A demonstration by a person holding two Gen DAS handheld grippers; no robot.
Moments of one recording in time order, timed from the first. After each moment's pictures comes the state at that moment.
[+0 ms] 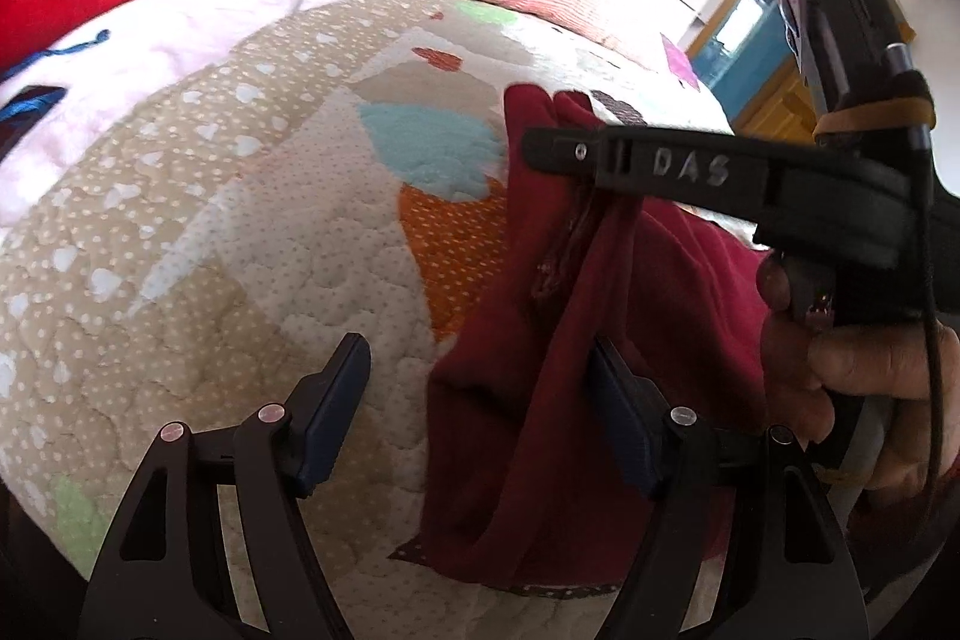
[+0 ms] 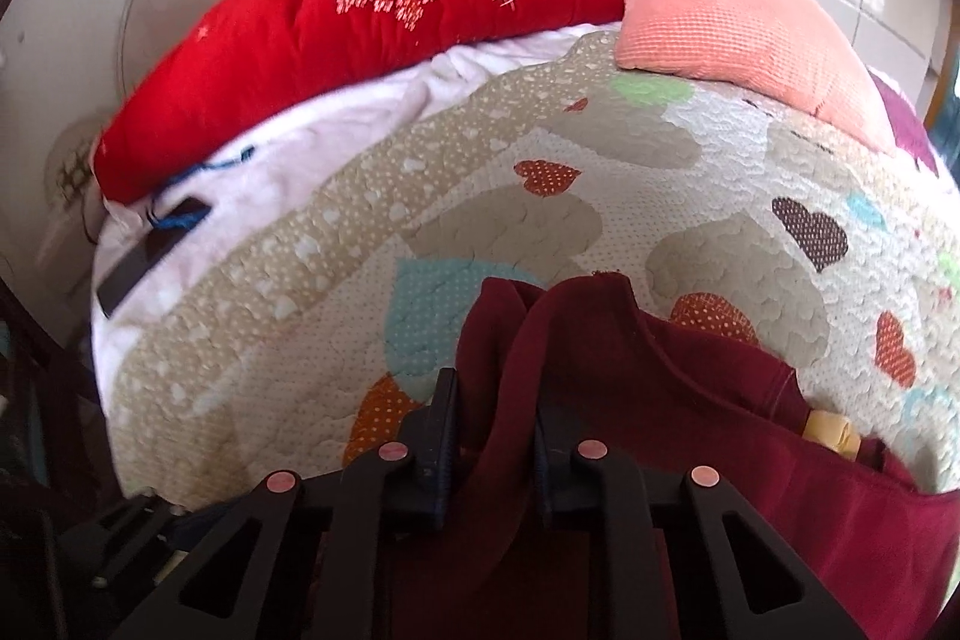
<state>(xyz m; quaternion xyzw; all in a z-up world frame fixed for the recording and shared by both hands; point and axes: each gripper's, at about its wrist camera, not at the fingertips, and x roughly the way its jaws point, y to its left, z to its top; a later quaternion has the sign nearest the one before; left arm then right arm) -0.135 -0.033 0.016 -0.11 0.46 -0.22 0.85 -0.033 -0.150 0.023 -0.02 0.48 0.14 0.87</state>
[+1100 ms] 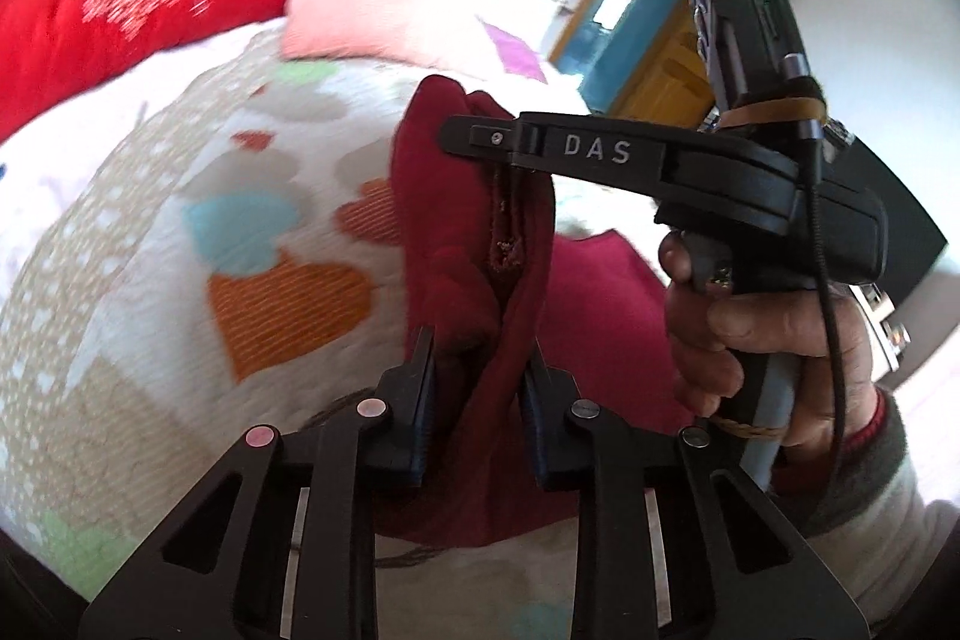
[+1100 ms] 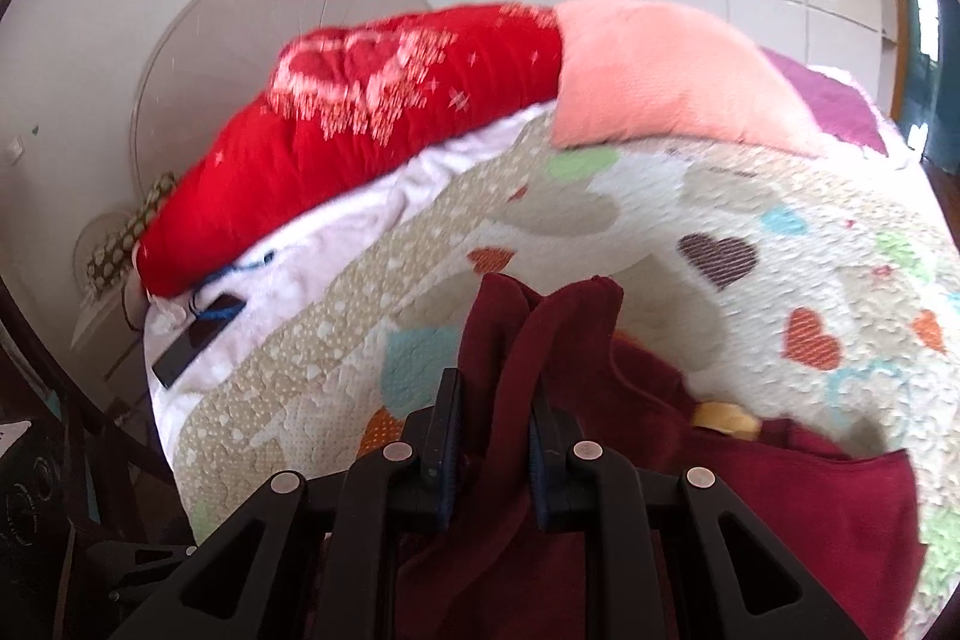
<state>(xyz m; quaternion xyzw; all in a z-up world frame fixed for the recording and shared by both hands) -0.176 -0.093 0.094 -0.06 0.39 -0.37 0.84 -0.084 -0.220 0.096 0.05 0.40 0.12 0.91</state>
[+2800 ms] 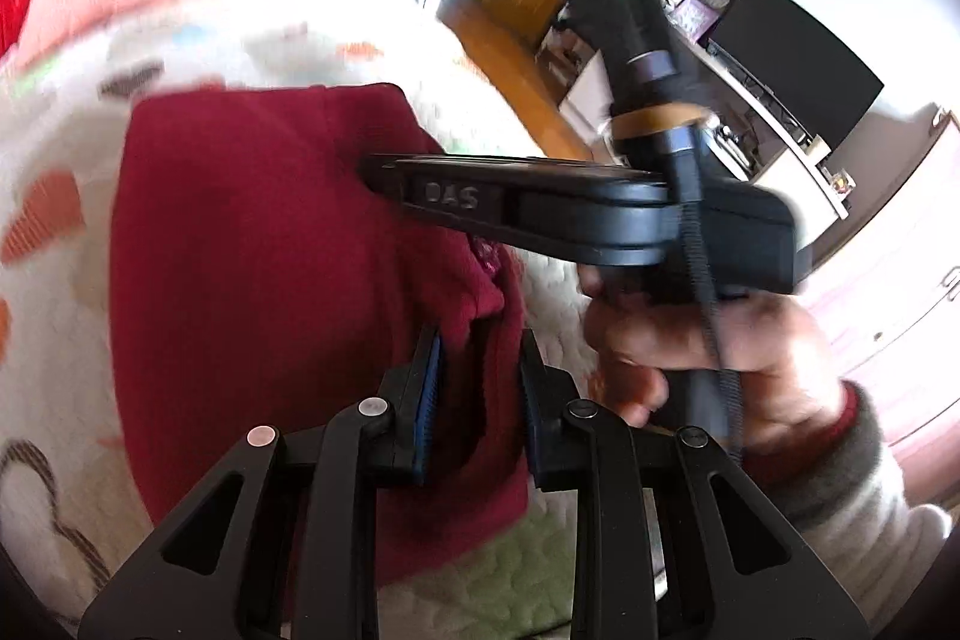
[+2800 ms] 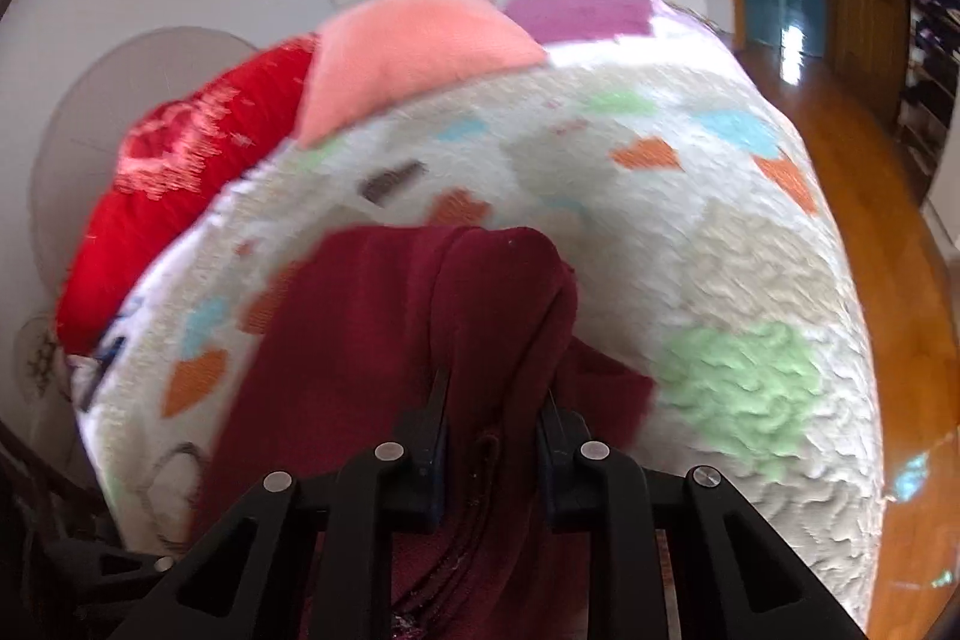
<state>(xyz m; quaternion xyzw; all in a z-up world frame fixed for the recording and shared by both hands) -0.222 -0.299 0.055 0.05 0.46 -0.50 0.74 -0.189 -0.434 0.049 0.14 0.43 -0.04 0.89</state>
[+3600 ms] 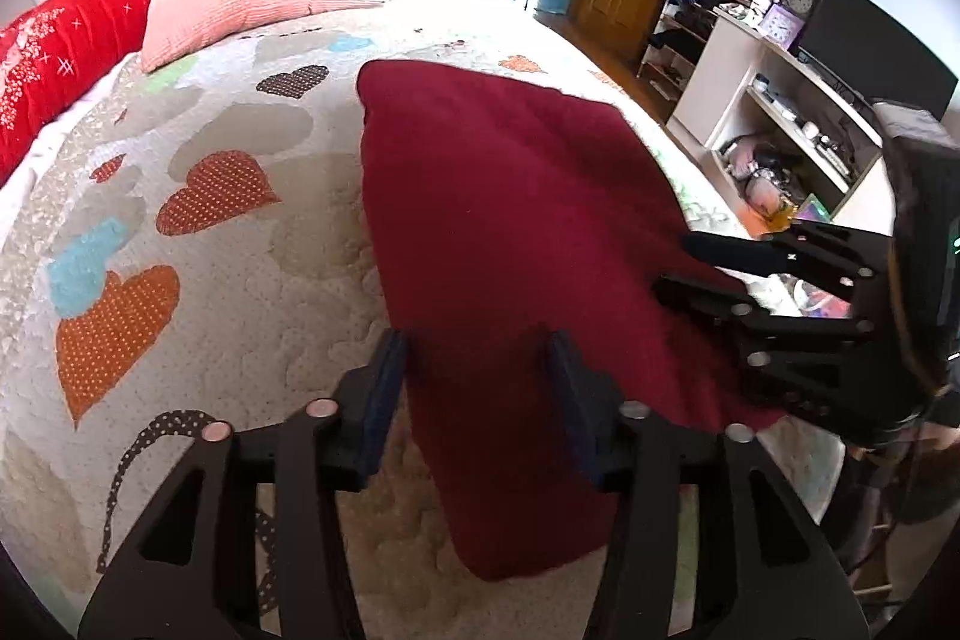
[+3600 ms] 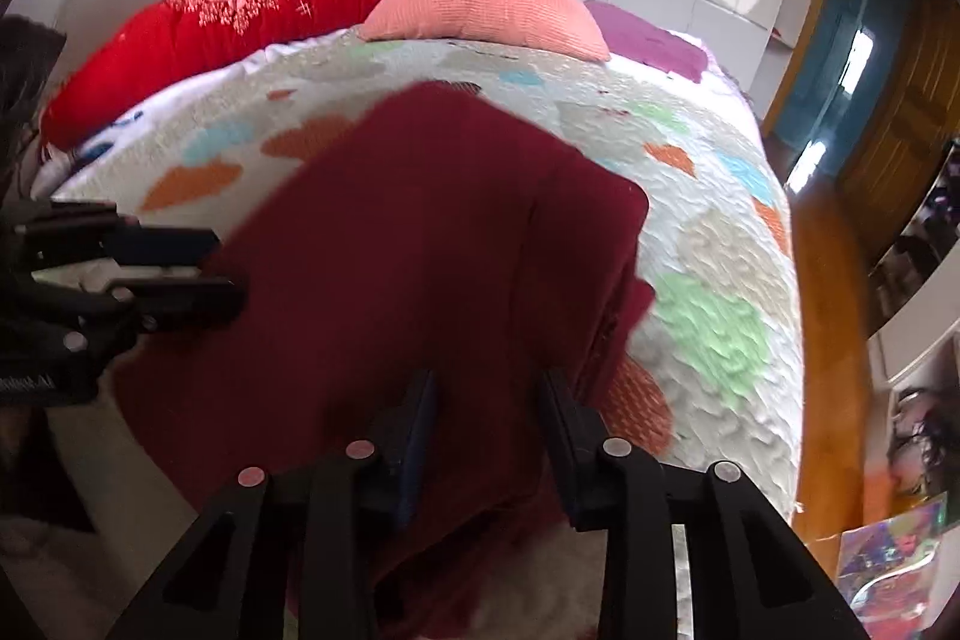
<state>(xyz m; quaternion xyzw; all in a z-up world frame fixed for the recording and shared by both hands) -0.192 -0.228 0.037 0.09 0.42 -0.39 0.82 -0.258 -0.372 0.038 -0.07 0.44 -0.02 0.89</state>
